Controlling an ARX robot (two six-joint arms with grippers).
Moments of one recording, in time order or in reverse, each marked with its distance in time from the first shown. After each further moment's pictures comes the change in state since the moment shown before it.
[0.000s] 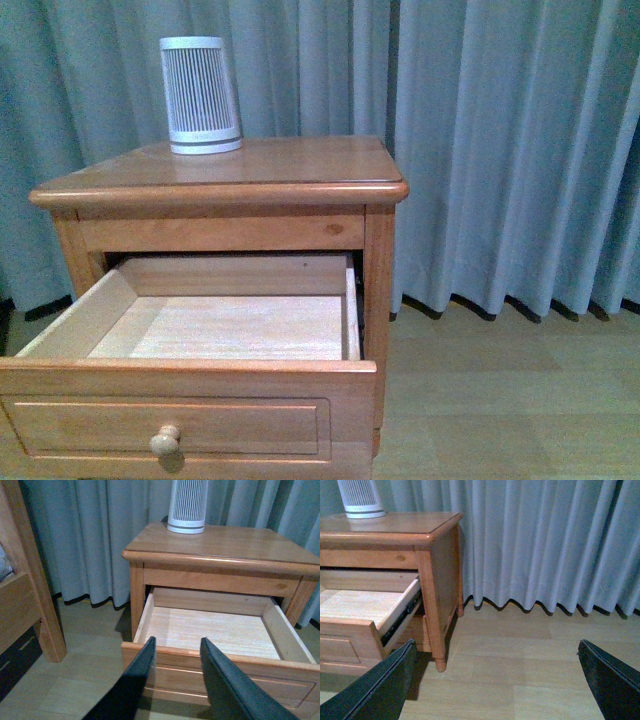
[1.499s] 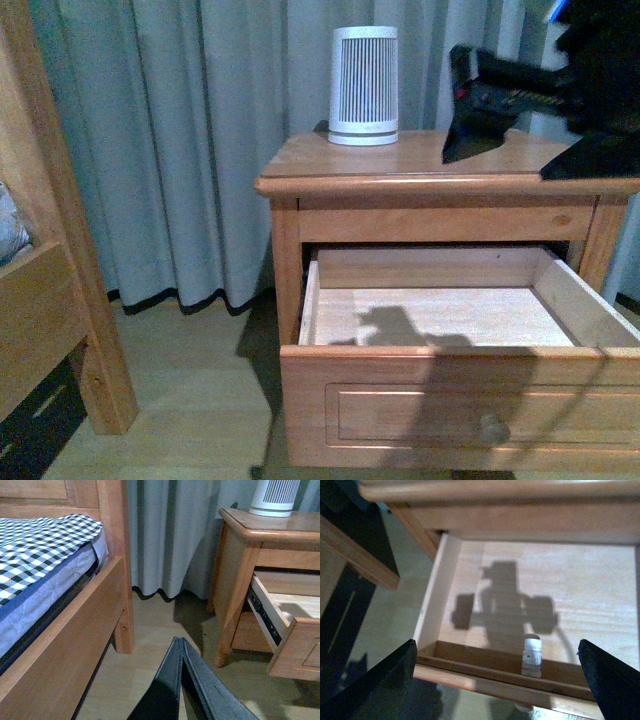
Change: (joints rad) left arm 0.005 -0.394 -0.193 -0.201 0.010 0.011; right arm 0.194 1.699 1.361 -0.330 -0.048 0.227
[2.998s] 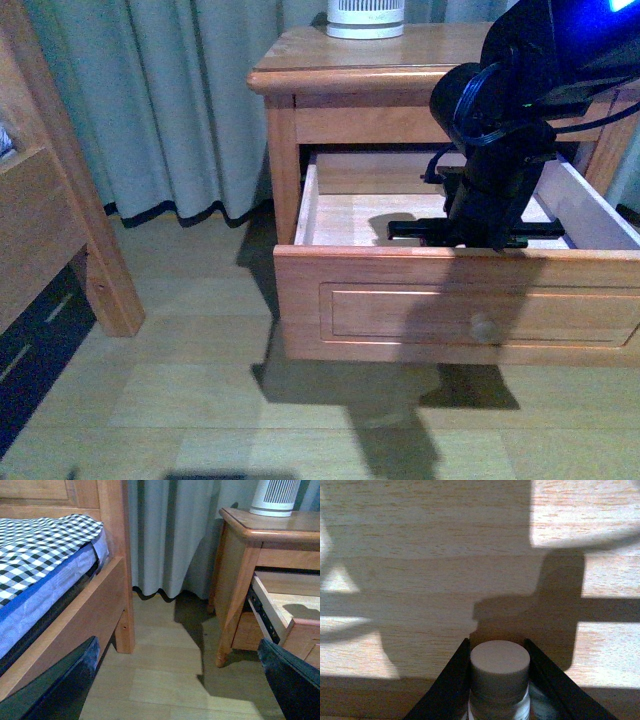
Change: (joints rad) left arm 0.000 0.000 0.000 0.000 0.000 0.002; right arm 0.001 0.773 0.552 -0.383 0.075 0.026
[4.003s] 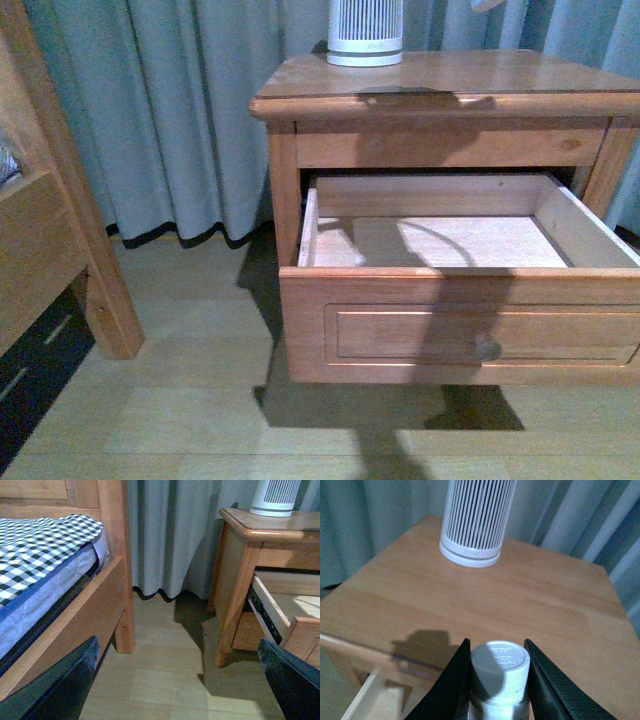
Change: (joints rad) left arm 0.000 0.000 0.000 0.000 0.000 0.000; right arm 0.000 -0.513 -0.212 0.776 0.106 -0.435
